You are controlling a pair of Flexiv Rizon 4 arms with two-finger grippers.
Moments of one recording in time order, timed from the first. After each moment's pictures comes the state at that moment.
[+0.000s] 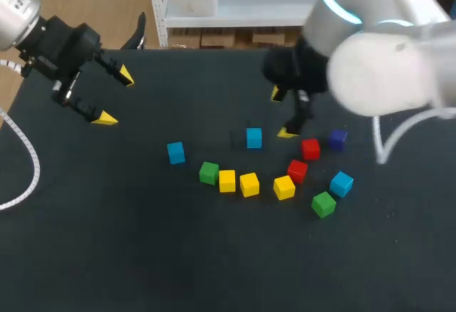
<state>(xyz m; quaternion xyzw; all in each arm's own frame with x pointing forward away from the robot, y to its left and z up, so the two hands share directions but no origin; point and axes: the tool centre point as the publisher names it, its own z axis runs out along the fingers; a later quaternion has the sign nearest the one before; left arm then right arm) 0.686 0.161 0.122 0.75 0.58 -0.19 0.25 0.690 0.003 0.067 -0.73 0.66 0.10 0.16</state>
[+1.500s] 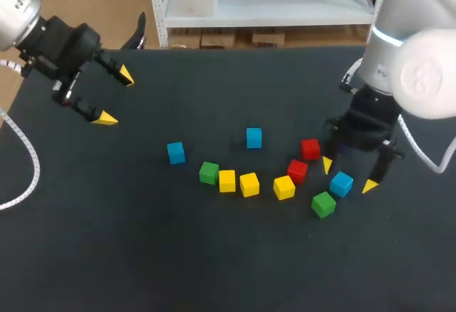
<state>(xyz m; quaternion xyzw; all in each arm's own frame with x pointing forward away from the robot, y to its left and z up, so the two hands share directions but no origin) 0.686 0.161 0.122 0.75 0.58 -0.19 0.25 0.581 -0.103 0.020 -0.93 0.32 0.15 0.06</state>
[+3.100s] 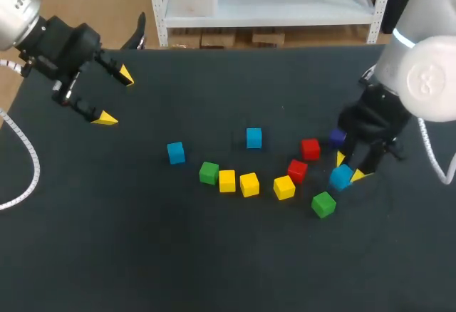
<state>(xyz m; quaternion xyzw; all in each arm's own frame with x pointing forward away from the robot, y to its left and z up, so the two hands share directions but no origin) 0.686 0.161 0.122 0.75 0.58 -0.19 0.25 0.601 -0.113 0.013 -0.85 0.50 0.15 0.08</state>
